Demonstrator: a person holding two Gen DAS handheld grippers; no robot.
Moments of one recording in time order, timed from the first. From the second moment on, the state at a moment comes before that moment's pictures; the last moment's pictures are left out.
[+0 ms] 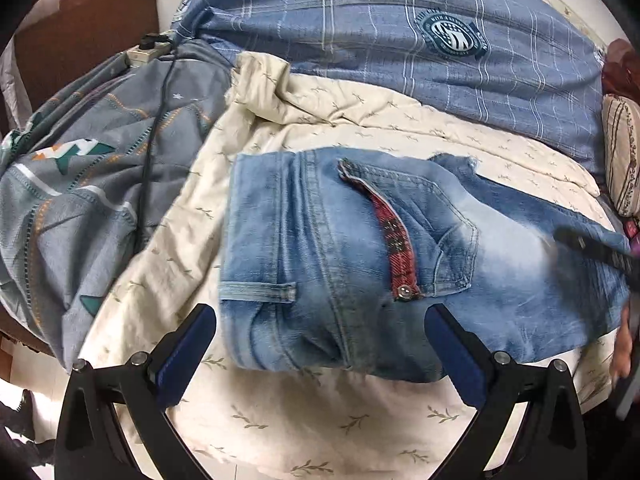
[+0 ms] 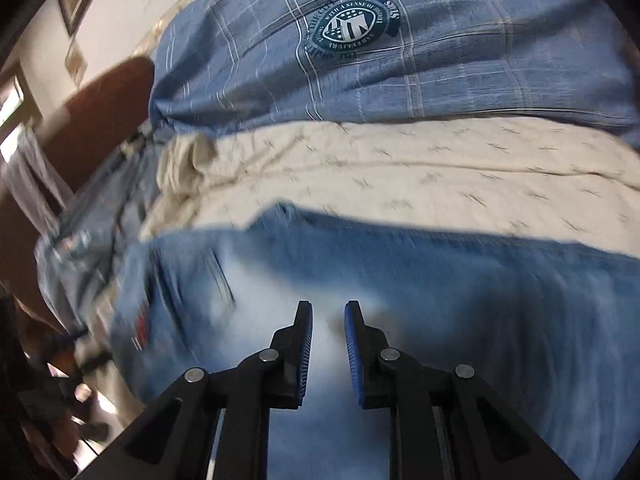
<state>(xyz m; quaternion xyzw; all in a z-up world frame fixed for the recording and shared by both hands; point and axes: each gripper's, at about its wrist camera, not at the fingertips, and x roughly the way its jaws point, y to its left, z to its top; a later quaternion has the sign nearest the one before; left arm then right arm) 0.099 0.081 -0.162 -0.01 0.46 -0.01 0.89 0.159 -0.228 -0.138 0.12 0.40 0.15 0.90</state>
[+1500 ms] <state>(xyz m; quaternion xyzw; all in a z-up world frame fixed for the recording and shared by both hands) 0.126 0.013 -0.206 0.06 0.50 0.01 0.86 0.094 -0.337 -0.184 0.18 0.44 0.02 0.88</state>
